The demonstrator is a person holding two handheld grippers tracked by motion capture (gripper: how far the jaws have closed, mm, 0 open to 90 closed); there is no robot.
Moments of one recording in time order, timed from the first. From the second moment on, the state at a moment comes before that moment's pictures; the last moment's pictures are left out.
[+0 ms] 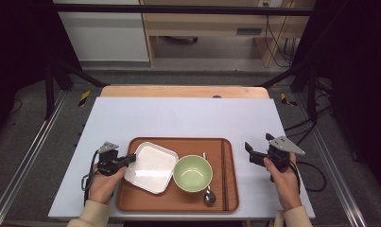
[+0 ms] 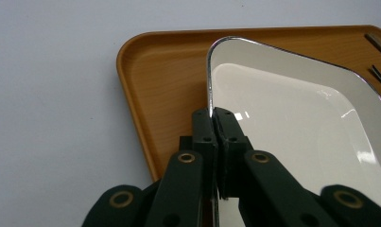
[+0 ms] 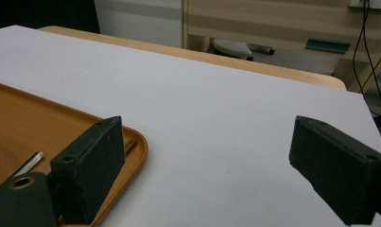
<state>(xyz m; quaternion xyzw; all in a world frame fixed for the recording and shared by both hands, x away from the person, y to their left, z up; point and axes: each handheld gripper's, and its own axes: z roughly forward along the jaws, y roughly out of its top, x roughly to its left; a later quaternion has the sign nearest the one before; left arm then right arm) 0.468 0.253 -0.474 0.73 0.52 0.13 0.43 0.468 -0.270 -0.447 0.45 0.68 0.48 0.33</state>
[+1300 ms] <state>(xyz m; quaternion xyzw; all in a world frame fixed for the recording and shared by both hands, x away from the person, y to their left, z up) 0.455 0.257 -0.430 0.70 0.34 0.28 0.56 0.468 -0.275 -0.443 0.47 0.65 0.51 0.31</state>
